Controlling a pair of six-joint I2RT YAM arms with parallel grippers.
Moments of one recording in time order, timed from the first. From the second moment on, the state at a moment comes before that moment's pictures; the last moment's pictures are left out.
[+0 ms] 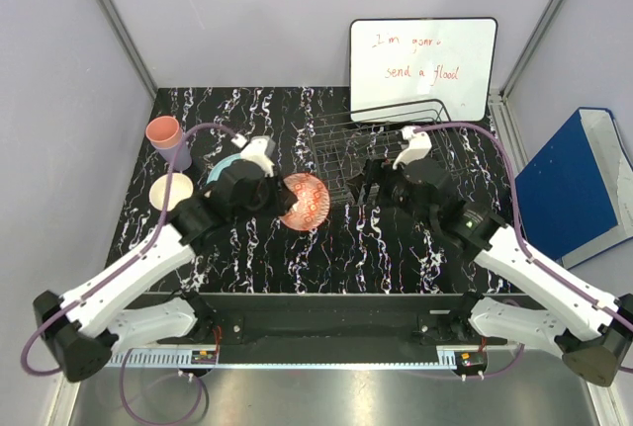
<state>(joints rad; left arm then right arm) -0.77 1.05 1.00 -0.53 -0.14 -0.61 0.82 1.01 1.01 -0.35 0.24 0.56</state>
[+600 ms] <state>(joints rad) -0.75 0.95 0.46 -0.30 -0.15 -0.96 0.82 0.86 0.81 -0.31 0.30 0.58</state>
